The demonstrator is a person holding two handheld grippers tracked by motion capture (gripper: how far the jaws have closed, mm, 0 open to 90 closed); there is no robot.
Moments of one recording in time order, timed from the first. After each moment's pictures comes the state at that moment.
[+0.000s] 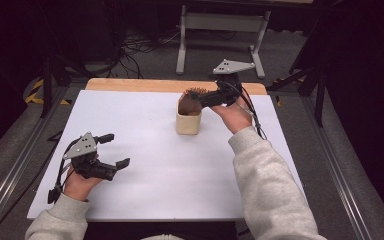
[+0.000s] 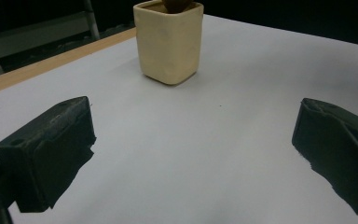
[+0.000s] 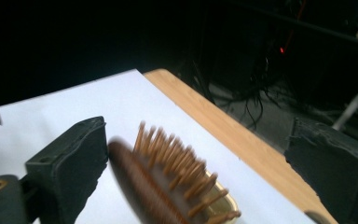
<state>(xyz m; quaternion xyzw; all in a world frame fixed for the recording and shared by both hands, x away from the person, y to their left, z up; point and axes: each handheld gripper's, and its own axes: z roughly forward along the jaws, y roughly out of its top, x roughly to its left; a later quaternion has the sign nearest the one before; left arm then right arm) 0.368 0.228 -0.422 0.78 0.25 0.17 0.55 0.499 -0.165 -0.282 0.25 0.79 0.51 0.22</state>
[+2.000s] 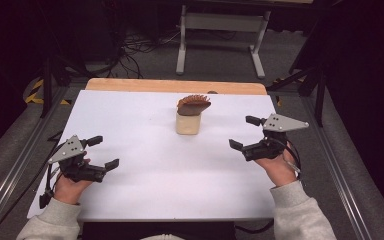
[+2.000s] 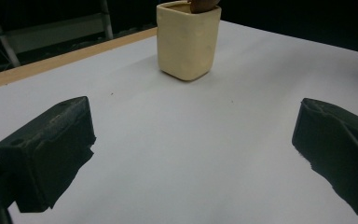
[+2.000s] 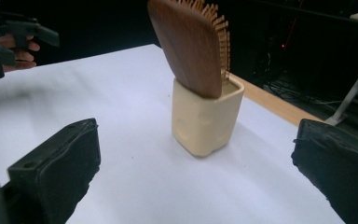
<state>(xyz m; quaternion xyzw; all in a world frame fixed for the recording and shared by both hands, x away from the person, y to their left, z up) 0.359 0.254 -0.427 0.76 0.28 0.18 0.56 0.386 -0.274 -0.343 0.25 0.78 0.53 0.22</state>
